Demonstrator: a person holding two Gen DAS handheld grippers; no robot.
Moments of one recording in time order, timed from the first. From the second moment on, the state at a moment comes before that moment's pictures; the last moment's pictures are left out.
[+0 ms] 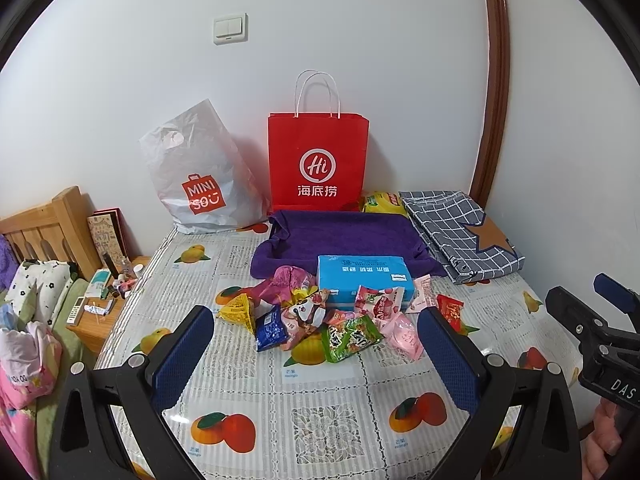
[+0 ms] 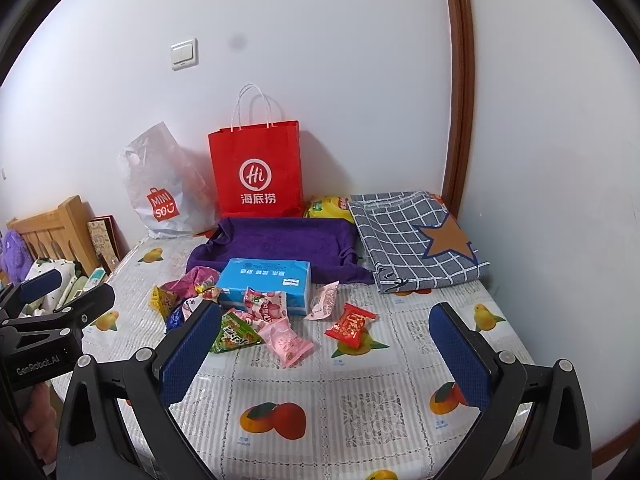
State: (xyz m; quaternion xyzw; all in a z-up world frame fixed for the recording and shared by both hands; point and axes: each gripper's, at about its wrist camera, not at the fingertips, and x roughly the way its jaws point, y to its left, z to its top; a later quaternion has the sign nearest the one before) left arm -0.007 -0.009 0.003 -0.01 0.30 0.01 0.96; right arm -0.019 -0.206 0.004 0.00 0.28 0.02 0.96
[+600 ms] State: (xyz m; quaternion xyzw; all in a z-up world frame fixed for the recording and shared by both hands) left arm 0.048 0.021 -0.034 -0.03 0.35 0.02 0.94; right arm 0.039 -0.208 -0.040 0.00 0.32 0.01 0.95
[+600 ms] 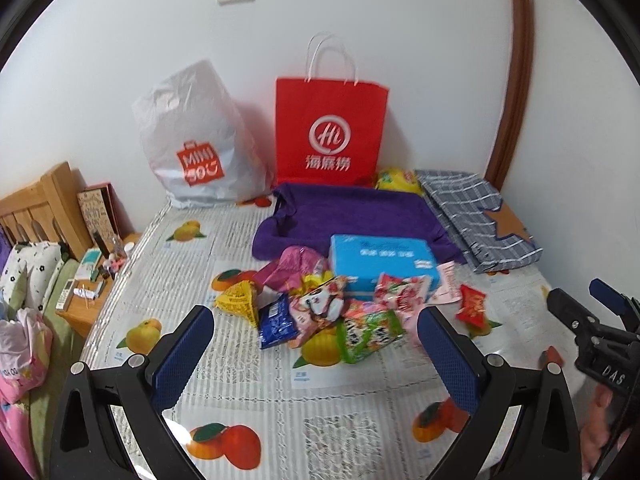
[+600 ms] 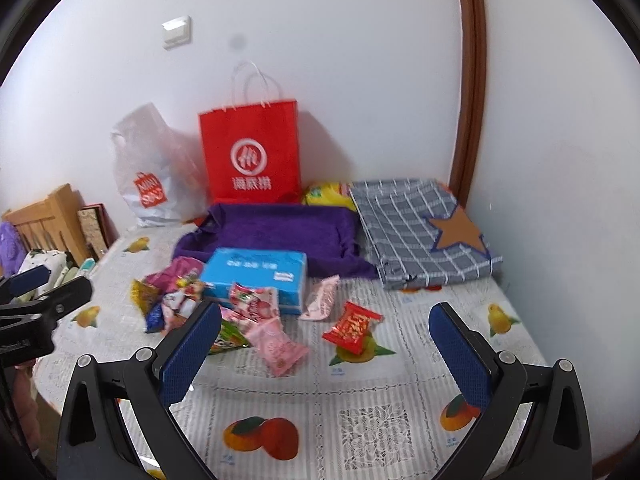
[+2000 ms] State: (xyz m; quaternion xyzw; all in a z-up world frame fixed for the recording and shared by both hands) left arm 0.173 0.120 -0.152 -0.09 0.46 0.07 0.88; right arm 0.175 -0.248 -0.201 0.00 0.48 -0.01 0.88
